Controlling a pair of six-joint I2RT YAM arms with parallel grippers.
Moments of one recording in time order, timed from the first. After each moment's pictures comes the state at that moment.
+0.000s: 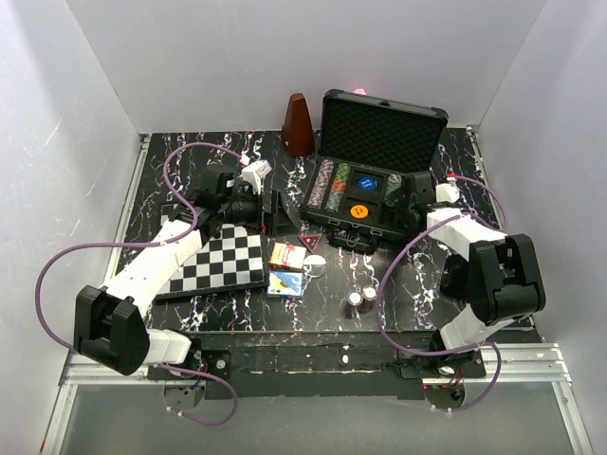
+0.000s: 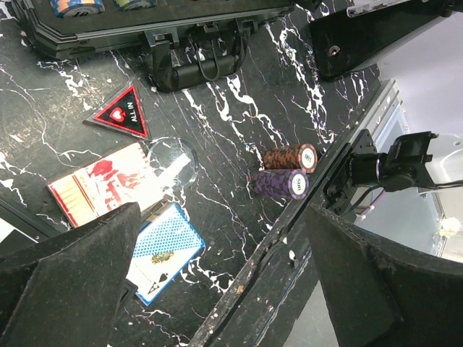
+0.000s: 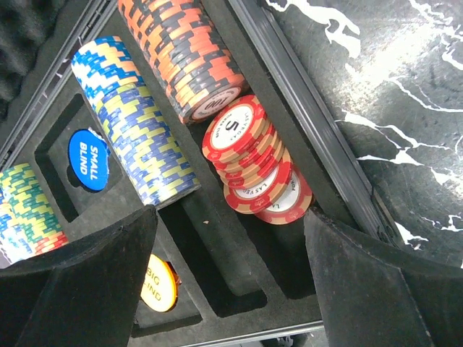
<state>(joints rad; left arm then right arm) -0.39 1.33 1.04 -0.37 0.66 -0.29 0.23 1.59 0.93 -0.20 0.32 1.12</state>
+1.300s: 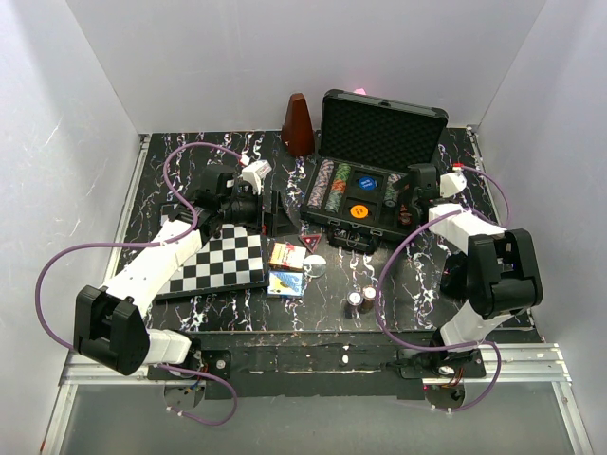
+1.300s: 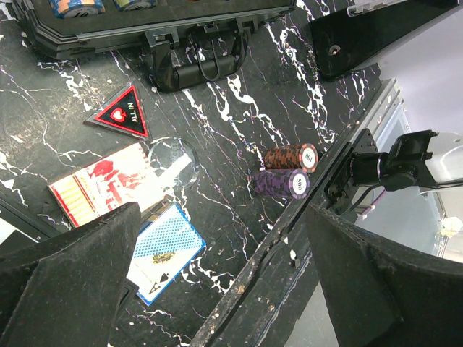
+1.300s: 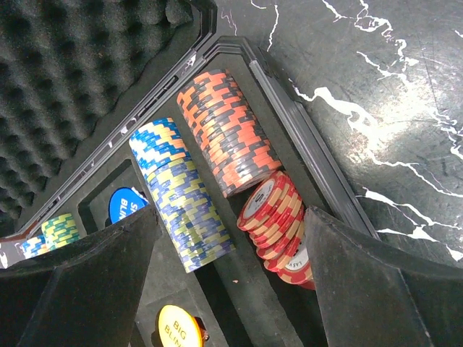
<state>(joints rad) -0.39 1.33 1.04 -0.37 0.66 -0.29 0.20 1.63 0.96 -0.05 0.40 1.05</state>
